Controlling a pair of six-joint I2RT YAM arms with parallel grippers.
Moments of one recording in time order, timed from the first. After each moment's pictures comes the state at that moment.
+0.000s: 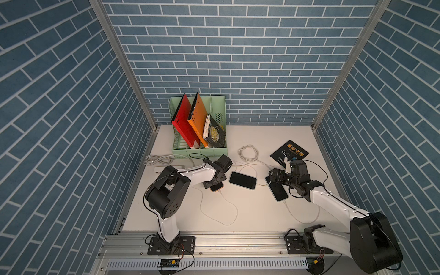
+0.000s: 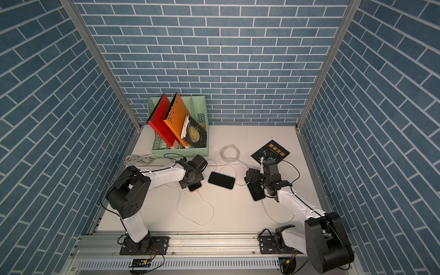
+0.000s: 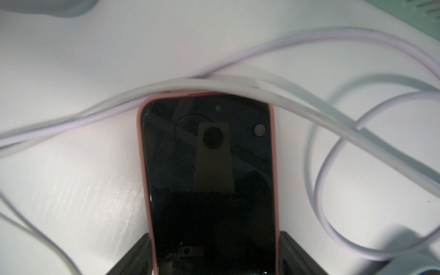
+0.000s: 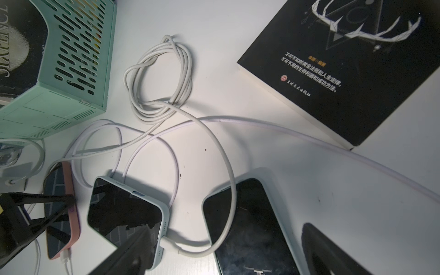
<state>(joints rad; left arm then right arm) -0.65 1.81 1.07 -0.59 -0.31 -1.08 0.33 1.19 0.54 -0.13 -0.12 0.47</state>
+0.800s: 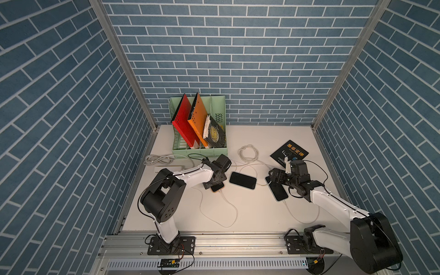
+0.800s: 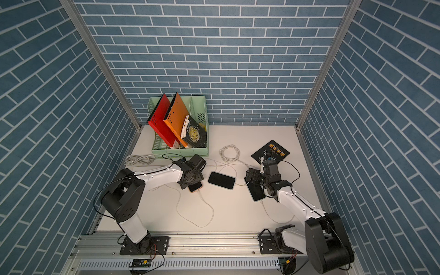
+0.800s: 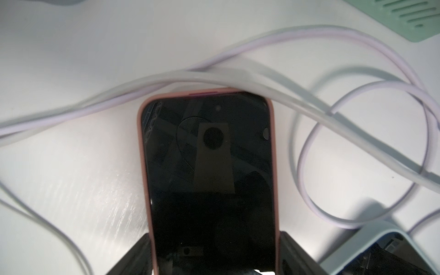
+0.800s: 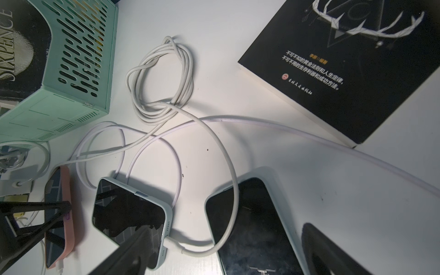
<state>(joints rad) -0.65 1.75 1.05 -0.60 -0.27 -1.08 0.33 1.19 0.54 -0.13 -0.13 0.49</state>
